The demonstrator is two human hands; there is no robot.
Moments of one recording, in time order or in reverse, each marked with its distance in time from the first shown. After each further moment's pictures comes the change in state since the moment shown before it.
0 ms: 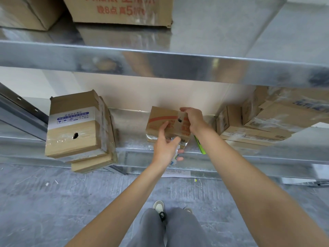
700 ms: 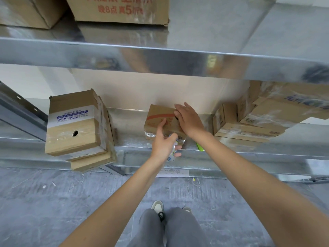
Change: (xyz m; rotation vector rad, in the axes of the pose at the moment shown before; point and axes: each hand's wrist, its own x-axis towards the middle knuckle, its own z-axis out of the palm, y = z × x) left_hand 0.005 -0.003 -0.003 -0.047 -0.036 -0.006; right_hand -0.011 0.024 -0.020 -1.100 -0.130 -0.727
